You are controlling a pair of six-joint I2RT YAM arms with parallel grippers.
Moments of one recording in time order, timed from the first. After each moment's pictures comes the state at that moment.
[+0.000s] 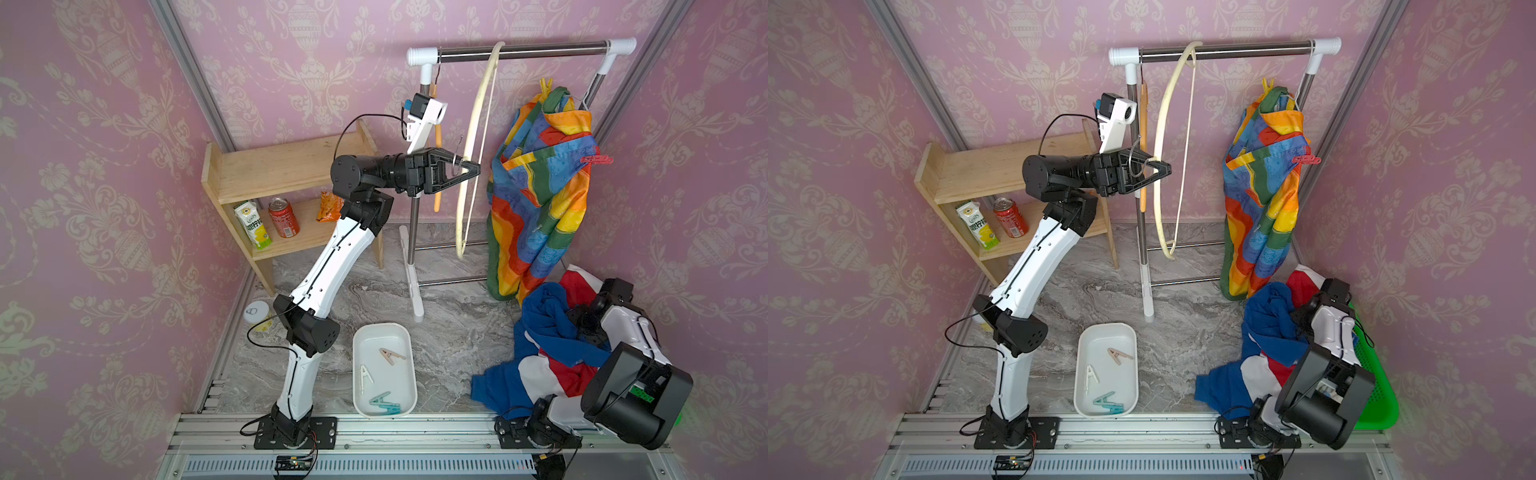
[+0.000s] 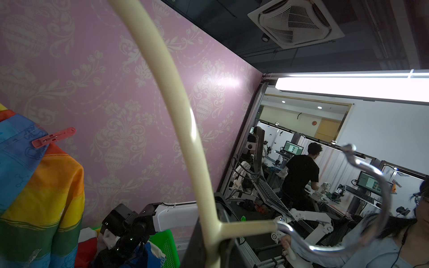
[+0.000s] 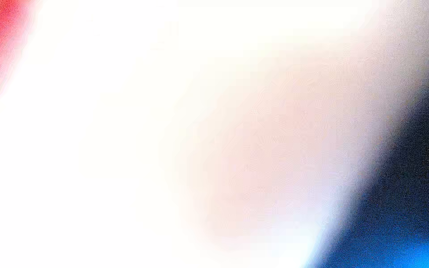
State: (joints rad) left arm -0.56 2.11 2.55 0.66 1.22 -1.44; right arm -0.63 1.34 0.88 -0.72 0.01 0.50
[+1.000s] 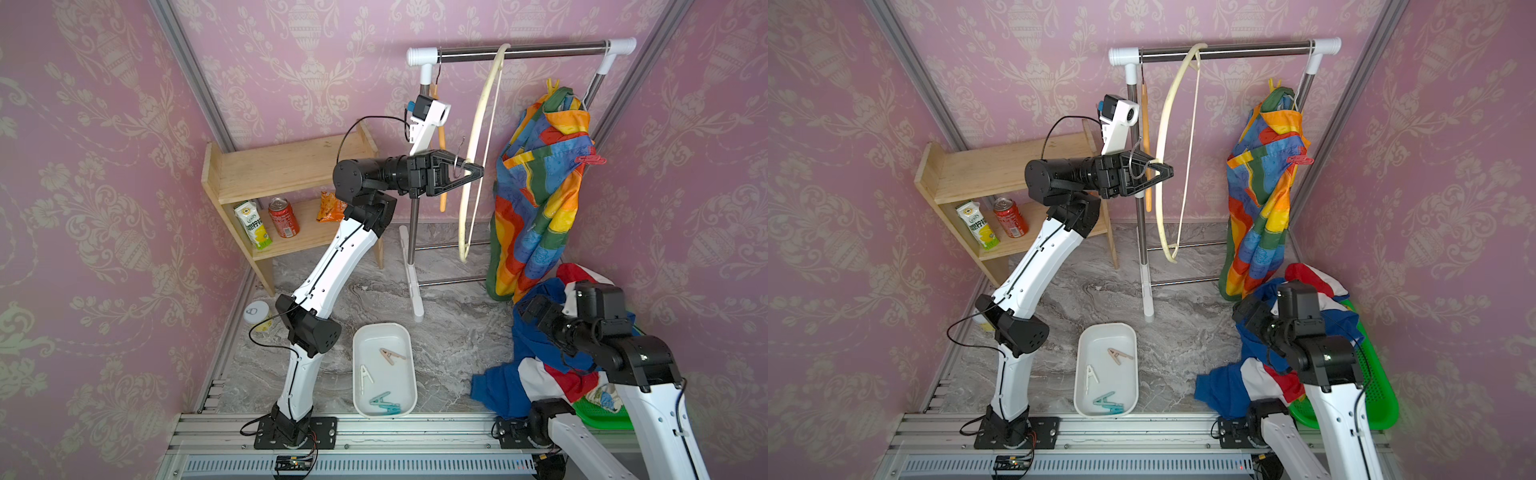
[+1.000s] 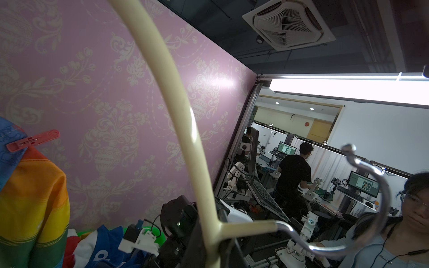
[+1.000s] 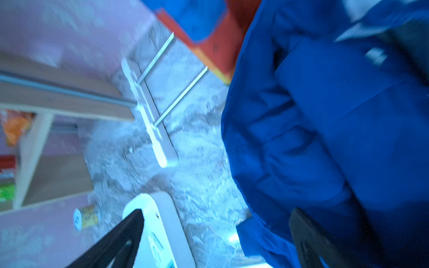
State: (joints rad) left arm -0.59 2.12 2.55 0.70 1.21 -1.48; right arm 0.18 0.77 1.07 -1.22 -0.05 0.76
